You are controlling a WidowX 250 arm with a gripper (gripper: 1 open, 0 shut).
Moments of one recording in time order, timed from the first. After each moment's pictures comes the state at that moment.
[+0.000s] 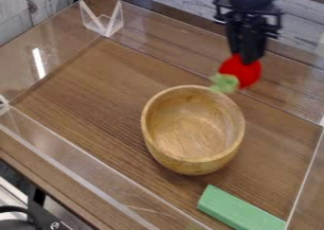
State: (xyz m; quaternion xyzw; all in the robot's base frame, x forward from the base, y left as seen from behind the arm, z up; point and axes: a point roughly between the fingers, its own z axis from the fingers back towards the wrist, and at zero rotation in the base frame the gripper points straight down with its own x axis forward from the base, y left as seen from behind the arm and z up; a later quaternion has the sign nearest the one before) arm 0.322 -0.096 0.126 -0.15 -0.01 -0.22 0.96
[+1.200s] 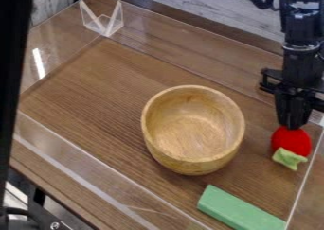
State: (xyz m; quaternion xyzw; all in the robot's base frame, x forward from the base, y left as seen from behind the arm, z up) arm 0.341 -0.137 0.038 -0.14 0.05 -0.16 0.98
